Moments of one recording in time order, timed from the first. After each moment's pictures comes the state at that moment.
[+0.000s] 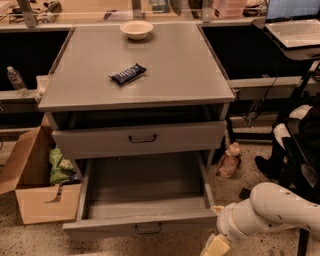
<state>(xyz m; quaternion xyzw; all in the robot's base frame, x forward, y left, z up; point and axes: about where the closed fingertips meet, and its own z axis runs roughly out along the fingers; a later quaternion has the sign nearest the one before) 0.367 -0.161 0.517 -0.48 0.83 0.22 0.16</state>
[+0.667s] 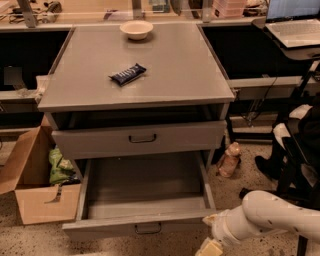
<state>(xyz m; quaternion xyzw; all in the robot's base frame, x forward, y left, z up) 0.363 -0.157 0.479 -0.49 0.83 0.22 0.15</state>
